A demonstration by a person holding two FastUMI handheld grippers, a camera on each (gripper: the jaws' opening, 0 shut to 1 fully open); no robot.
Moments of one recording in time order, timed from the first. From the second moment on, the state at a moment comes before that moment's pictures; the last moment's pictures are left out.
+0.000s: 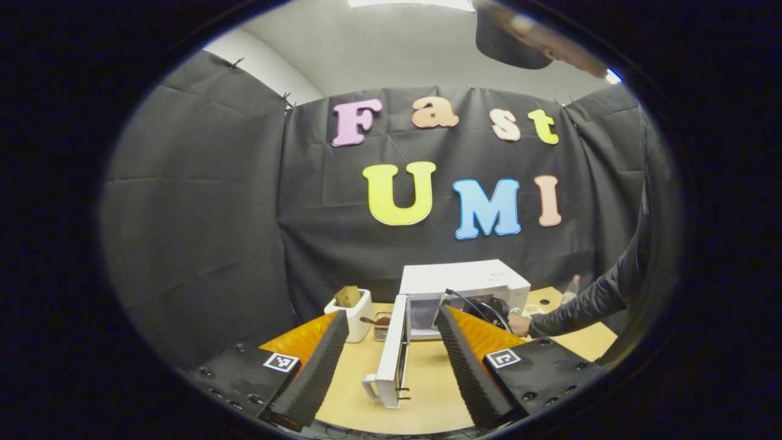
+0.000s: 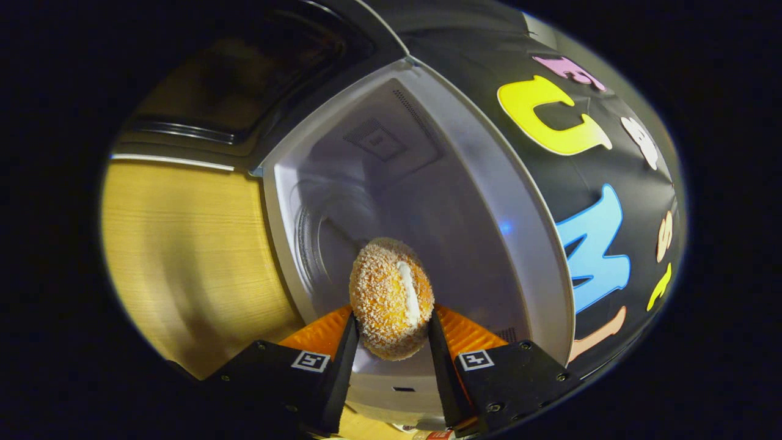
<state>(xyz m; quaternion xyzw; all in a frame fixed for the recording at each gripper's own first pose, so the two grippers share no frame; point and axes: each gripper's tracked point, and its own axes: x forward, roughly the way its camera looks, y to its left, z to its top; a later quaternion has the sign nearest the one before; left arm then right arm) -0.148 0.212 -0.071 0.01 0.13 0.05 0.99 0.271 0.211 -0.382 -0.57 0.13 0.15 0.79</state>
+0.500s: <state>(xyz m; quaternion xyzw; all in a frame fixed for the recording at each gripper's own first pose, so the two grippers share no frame) -0.154 0.216 -0.082 0.03 0.17 0.08 0.98 0.328 0.242 -0.413 -0.58 0.14 0.16 0.79</state>
